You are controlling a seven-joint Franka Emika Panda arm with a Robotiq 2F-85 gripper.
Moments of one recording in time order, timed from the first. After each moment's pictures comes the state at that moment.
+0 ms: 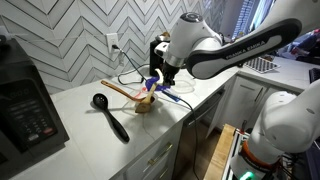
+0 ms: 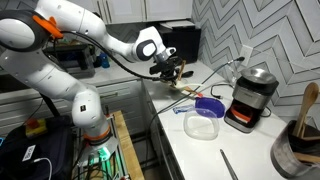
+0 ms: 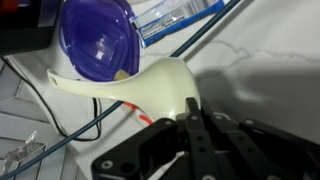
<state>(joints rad) -0.01 -0.51 0.13 -2.62 -0.34 2.49 -0.59</state>
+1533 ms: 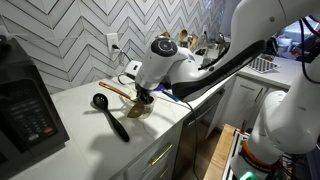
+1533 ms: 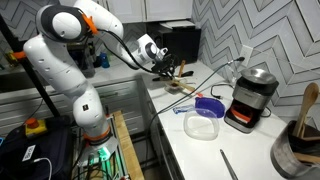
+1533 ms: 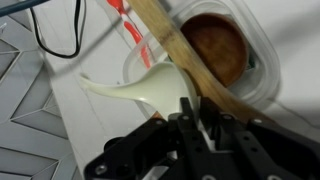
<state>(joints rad) 0.08 -0.22 0.26 -2.48 -0.76 2.65 -0.24</state>
